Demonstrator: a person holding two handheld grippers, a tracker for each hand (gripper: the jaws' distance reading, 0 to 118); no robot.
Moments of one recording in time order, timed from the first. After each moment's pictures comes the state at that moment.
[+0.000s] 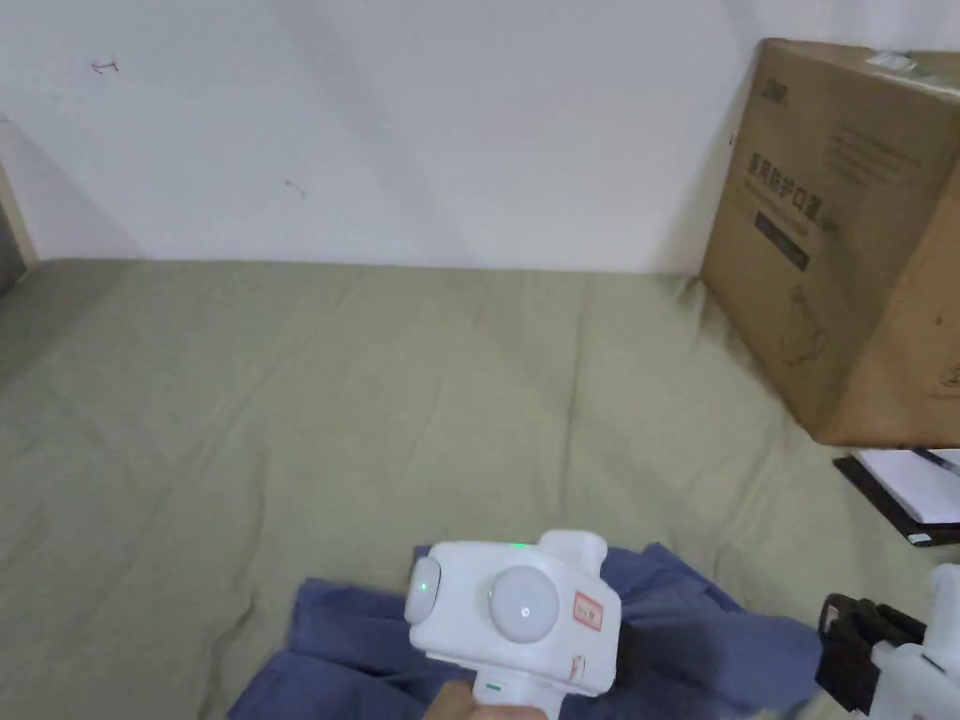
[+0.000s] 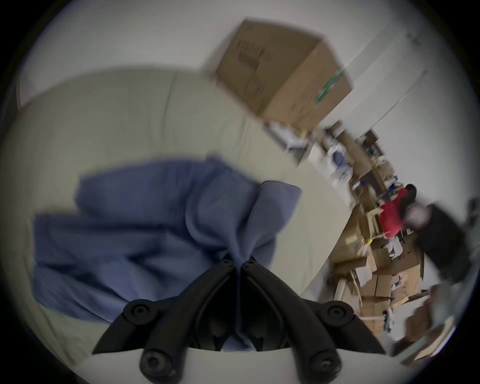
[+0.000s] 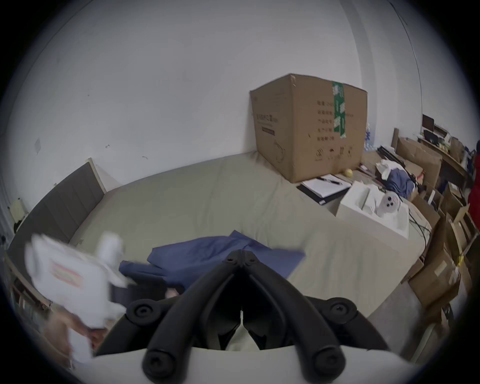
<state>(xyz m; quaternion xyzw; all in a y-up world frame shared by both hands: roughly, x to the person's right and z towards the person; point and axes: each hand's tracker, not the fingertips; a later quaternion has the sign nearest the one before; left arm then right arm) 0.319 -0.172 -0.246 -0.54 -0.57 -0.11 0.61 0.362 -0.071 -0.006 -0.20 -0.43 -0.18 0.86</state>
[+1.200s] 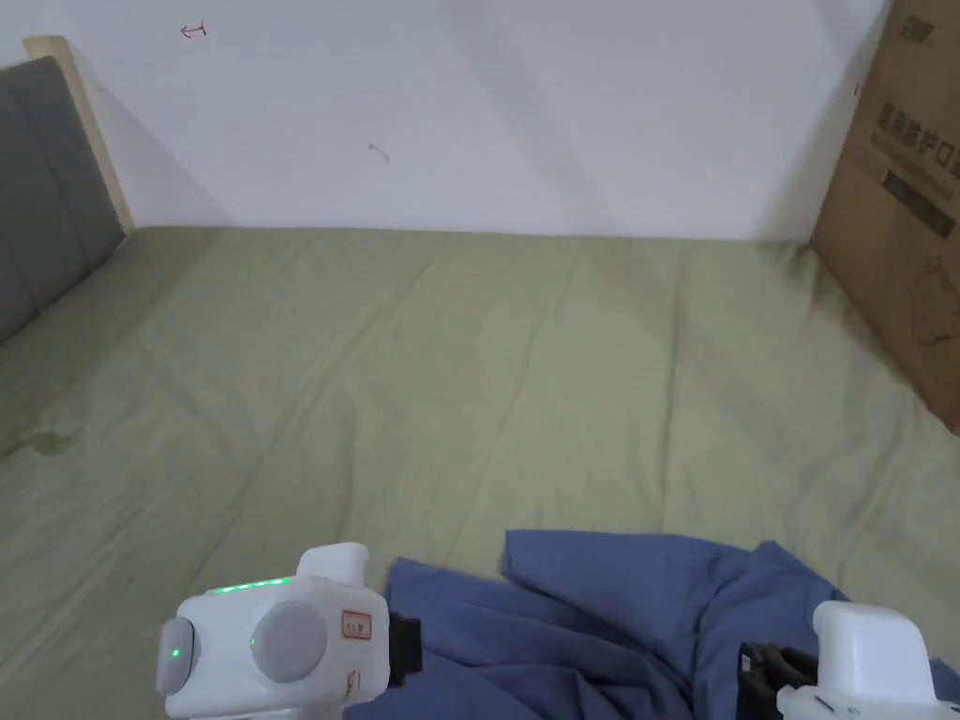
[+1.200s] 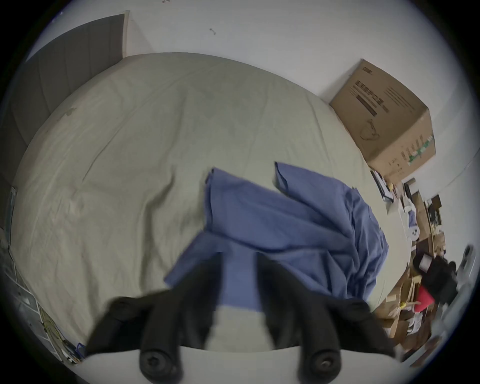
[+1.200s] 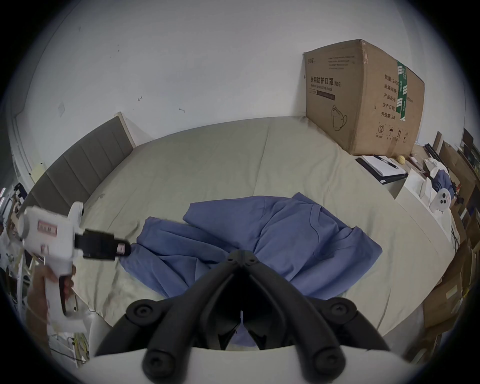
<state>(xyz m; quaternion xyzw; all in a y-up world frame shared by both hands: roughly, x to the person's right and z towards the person) 0.162 -0.179 -0.413 -0.53 -0.36 -0.04 0.77 0.334 -0.127 -0.112 -0.30 -0.31 -0.18 0.88</state>
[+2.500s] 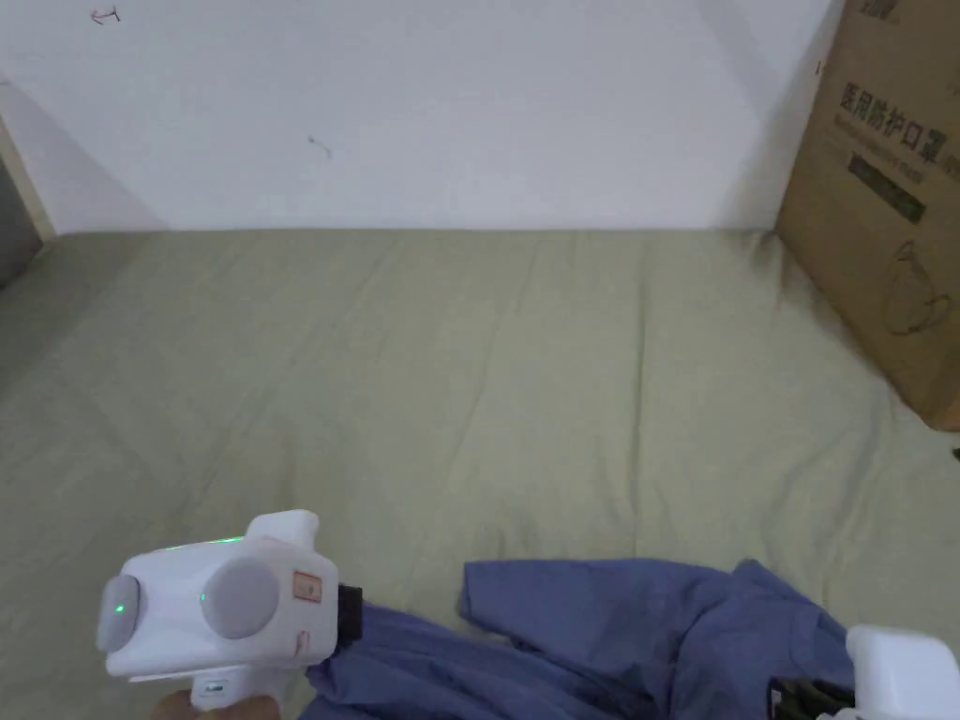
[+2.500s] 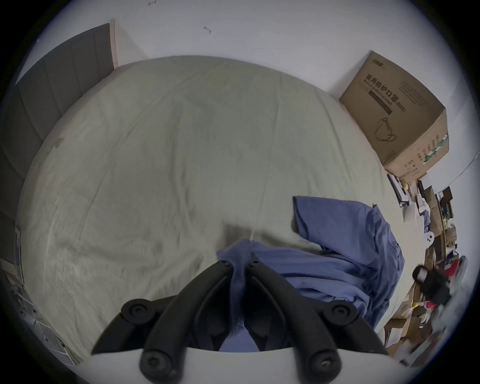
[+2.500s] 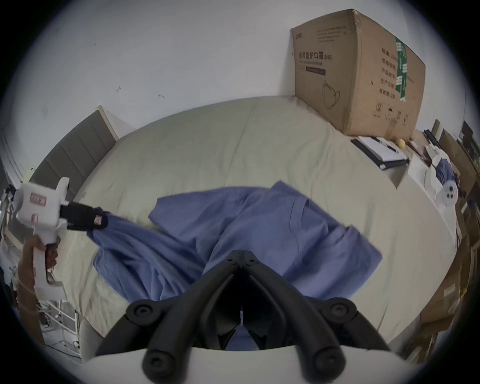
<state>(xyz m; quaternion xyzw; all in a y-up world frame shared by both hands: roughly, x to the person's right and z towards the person) 0.210 -0.179 -0.460 -0.52 -0.35 -0.08 0.77 0.411 -0.153 -0.117 -0.34 -0.32 -0.21 0.86</state>
